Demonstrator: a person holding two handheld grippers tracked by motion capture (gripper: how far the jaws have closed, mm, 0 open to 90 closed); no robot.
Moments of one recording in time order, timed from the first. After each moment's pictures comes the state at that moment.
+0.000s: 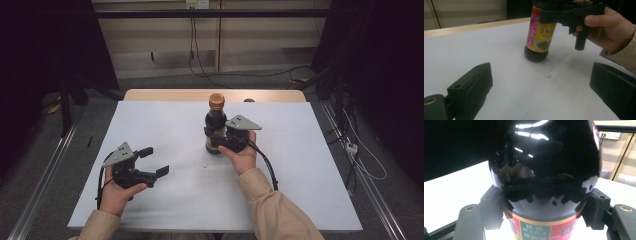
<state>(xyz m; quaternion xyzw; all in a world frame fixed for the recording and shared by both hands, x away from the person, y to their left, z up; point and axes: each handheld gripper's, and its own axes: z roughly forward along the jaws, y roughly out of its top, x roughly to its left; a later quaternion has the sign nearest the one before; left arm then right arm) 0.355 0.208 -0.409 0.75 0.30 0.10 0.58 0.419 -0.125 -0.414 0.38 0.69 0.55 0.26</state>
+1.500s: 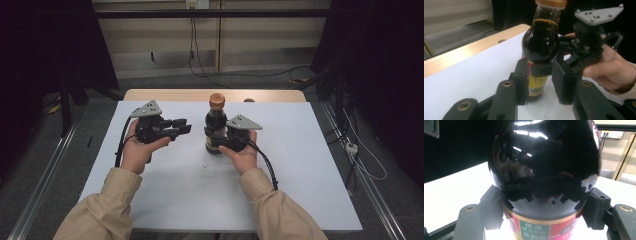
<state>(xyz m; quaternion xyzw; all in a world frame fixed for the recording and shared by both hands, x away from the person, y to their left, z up) 0.425 0.137 -0.328 0.79 0.24 0.08 0.55 0.420 -0.127 -0.415 0.38 0.69 0.56 0.25</state>
